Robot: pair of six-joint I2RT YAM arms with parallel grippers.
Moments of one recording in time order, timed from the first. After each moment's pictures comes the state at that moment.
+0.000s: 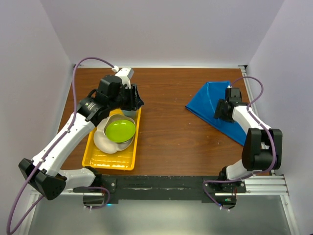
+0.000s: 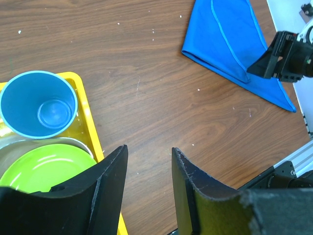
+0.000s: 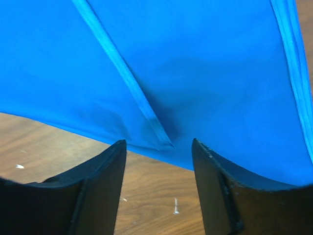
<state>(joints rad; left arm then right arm) -0.56 1.23 1.33 -0.67 0.05 -0.43 -0.05 1.51 0.95 -0.48 0.16 0.27</state>
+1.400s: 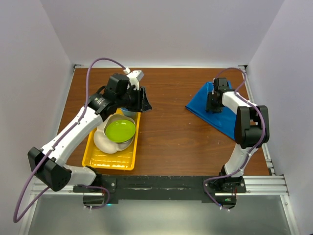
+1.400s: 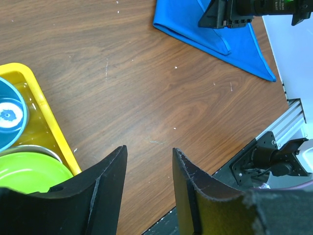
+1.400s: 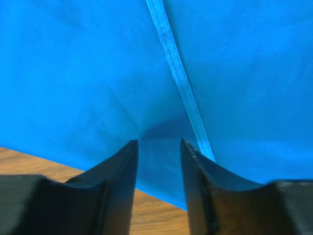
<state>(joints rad) -0.56 1.33 1.33 -0.64 0.23 -0.42 0.04 1.85 1.25 -0.50 0.07 0.22</state>
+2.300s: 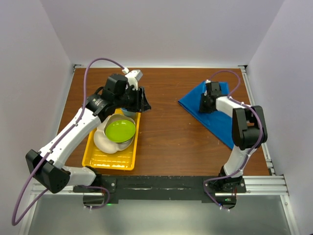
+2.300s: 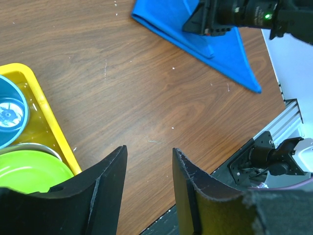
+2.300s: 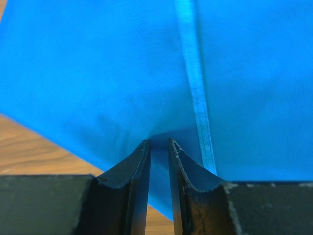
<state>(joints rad) -0.56 1.31 1.33 -0.65 0.23 -0.43 0.11 1.84 1.13 -0.30 0.00 0.31</state>
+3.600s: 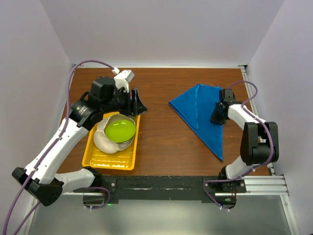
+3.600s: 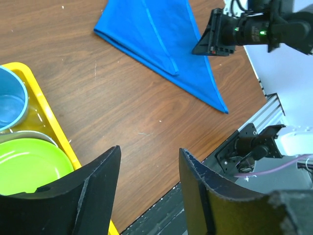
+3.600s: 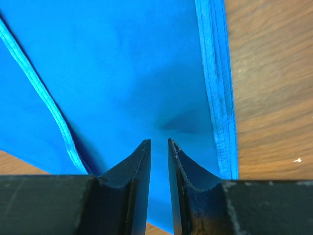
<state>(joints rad) -0.56 1.17 1.35 -0.73 0.26 -0.42 0.01 1.60 0.96 -0.51 0.06 0.44</state>
